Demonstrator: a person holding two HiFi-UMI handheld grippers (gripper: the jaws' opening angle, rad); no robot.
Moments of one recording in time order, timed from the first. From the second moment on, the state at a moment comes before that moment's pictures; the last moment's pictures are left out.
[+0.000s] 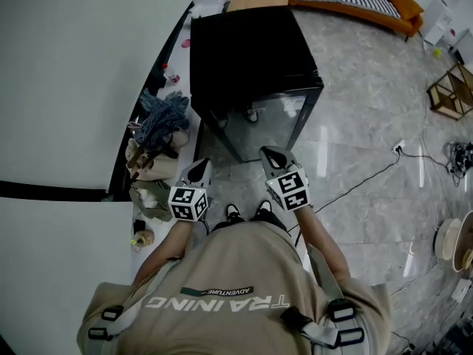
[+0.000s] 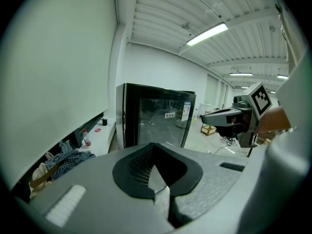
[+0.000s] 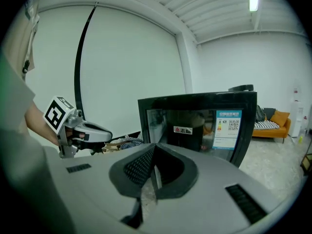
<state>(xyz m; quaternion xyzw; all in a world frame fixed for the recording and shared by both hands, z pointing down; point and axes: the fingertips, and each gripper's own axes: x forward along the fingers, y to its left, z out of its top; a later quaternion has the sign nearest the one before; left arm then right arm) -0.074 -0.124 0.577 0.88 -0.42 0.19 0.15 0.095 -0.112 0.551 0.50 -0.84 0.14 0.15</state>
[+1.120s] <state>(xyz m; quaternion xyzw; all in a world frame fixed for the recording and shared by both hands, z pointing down) -0.123 -0.201 0.431 0.89 -0.45 0.07 0.05 0.067 -0.149 0.422 0.53 -0.84 0.02 0.09</state>
